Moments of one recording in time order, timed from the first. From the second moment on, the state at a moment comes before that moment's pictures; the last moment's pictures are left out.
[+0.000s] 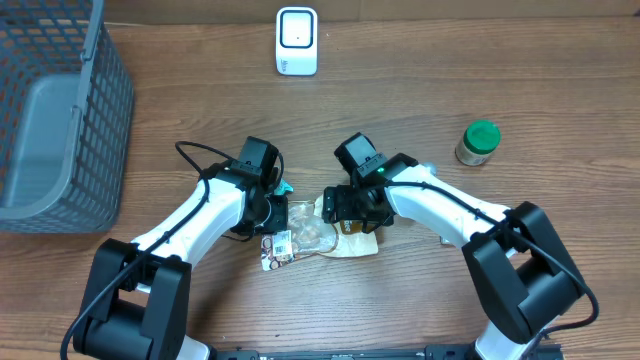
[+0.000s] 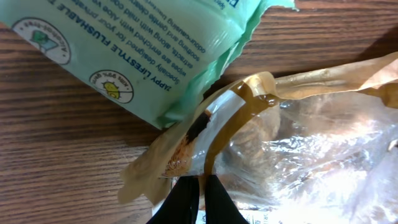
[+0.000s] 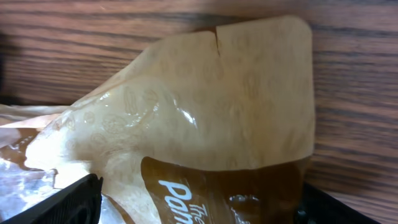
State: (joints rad) left arm -0.34 1.68 0.94 -0.73 0.15 -0.33; right arm 0.60 1.85 1.12 -0.63 -0.21 0.61
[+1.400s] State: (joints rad) left arm -0.34 1.68 0.92 -0.72 0.12 -0.33; right arm 0.60 1.84 1.01 -0.28 -0.58 0.65
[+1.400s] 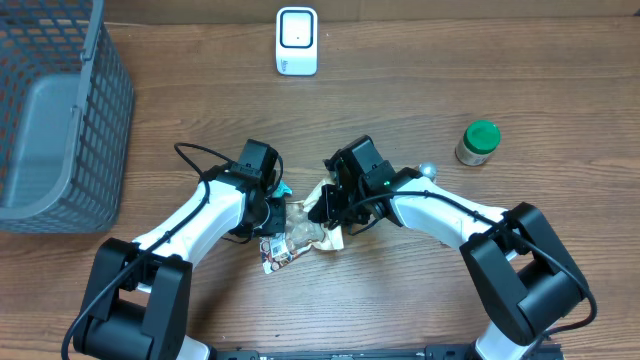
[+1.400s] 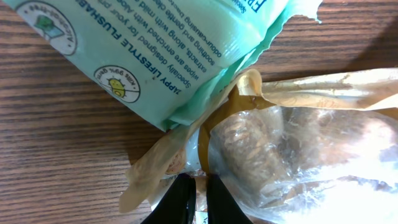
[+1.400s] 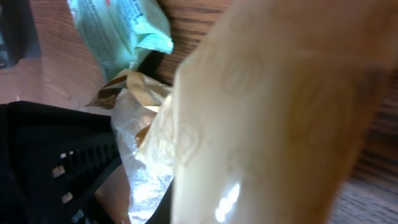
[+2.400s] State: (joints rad) left arm -0.25 1.51 1.29 -0.95 0.04 -0.33; right arm 0.60 1.84 1.01 -0.27 -0.65 0.57
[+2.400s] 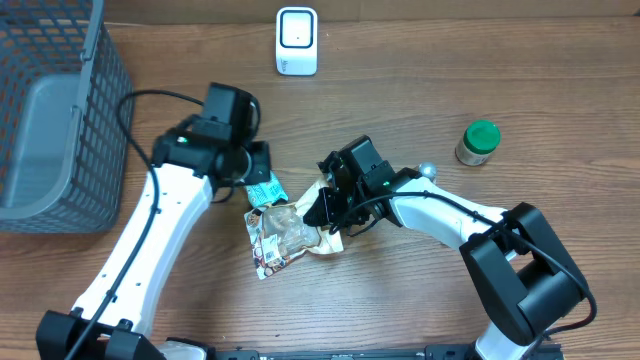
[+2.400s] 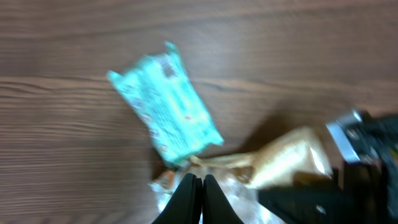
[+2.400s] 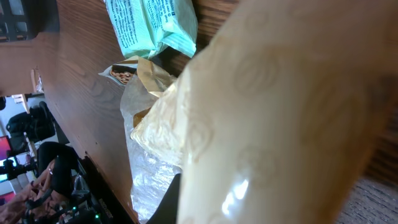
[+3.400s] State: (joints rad) left arm -0.06 1.51 1.29 -0.99 -0.08 -0.36; right arm 0.60 1.83 1.01 -0.28 -0.74 0.53
